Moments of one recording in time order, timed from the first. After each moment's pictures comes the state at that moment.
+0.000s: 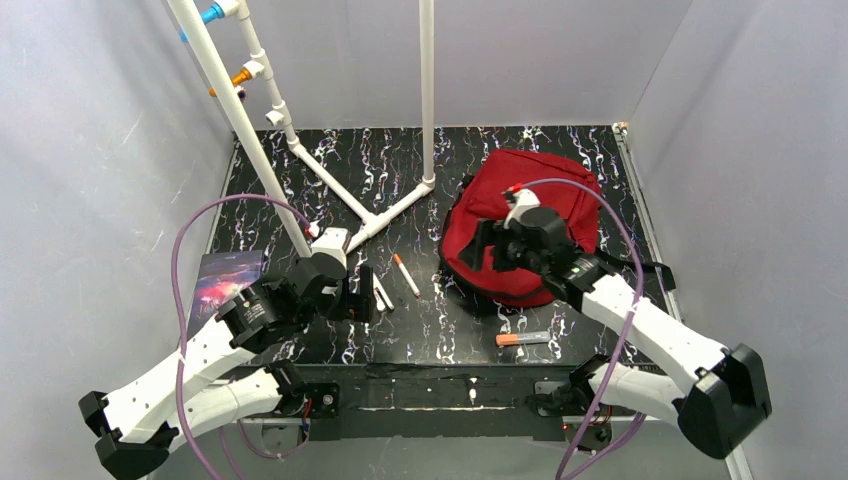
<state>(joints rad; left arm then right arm) -0.90 0.77 0.93 -0.96 -0.32 -0.58 0.59 1.01 0.74 -0.22 -0.11 0.51</state>
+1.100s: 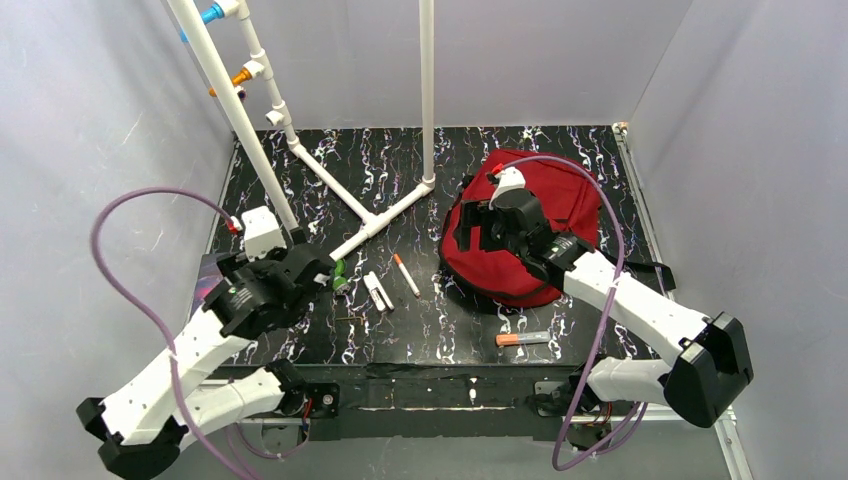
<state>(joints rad) -0.82 0.81 1.11 -1.34 -1.05 -0.94 0.72 1.23 0.95 -0.27 0.17 0.41</state>
